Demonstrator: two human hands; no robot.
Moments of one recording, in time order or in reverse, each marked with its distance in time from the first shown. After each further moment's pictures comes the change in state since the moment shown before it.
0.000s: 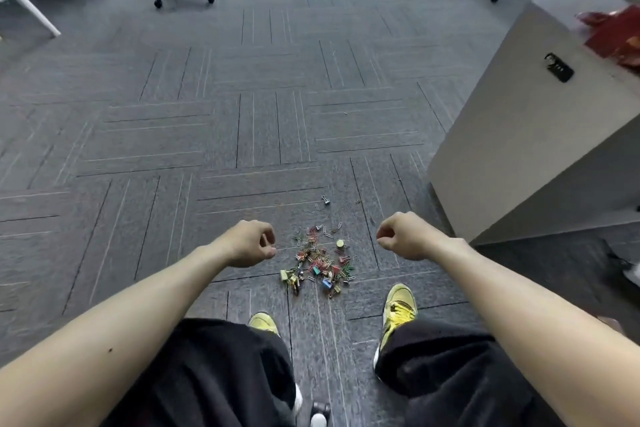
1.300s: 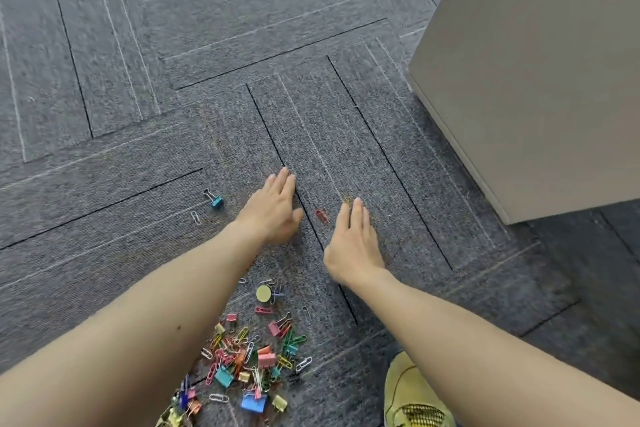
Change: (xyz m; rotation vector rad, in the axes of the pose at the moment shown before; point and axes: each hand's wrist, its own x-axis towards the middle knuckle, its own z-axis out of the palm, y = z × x) left_hand 0.522 0.083 0.241 0.287 -0.161 0.265; right_hand 0.377 0.219 0.251 0.260 0.035 0.444
